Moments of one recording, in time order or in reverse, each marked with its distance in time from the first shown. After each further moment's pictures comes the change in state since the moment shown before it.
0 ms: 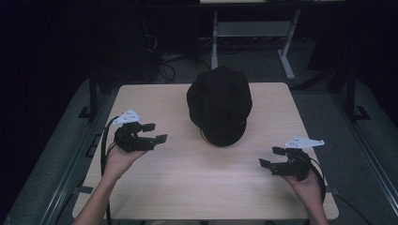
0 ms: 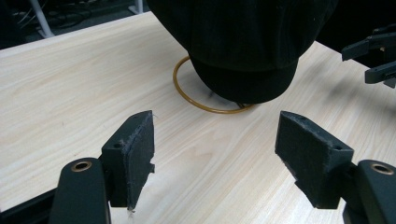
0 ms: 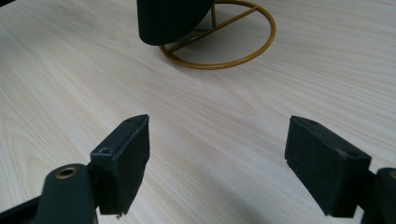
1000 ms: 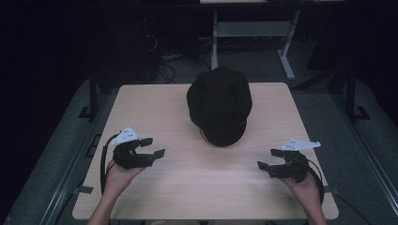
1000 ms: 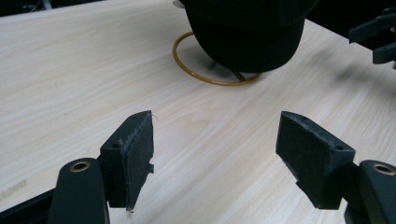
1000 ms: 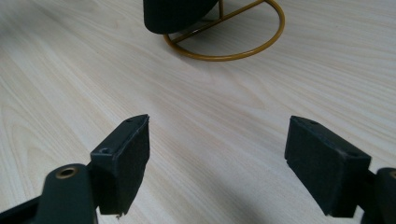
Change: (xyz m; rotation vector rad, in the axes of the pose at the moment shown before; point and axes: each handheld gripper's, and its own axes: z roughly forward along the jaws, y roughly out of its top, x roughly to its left) left arm -0.012 -0.049 -0.003 -0.011 0.027 -0.025; right arm 0.007 -0.003 0.004 0.027 -0.001 -0.022
